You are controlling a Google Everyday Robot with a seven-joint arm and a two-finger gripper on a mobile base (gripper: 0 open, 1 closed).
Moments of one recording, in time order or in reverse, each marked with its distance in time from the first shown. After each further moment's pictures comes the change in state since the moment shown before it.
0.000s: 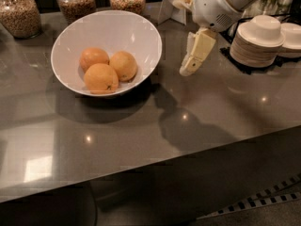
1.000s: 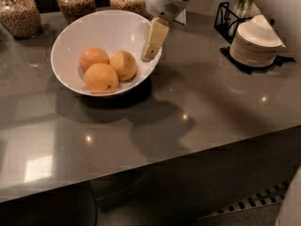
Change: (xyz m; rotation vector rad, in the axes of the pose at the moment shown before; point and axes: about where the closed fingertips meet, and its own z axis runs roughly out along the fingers) arm -0.068 -0.050 0.074 -0.043 -0.041 -0.112
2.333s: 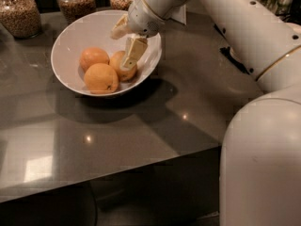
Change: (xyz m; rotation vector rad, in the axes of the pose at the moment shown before) arm -0.012 0.015 0.078 -0.237 -0.159 -0.013
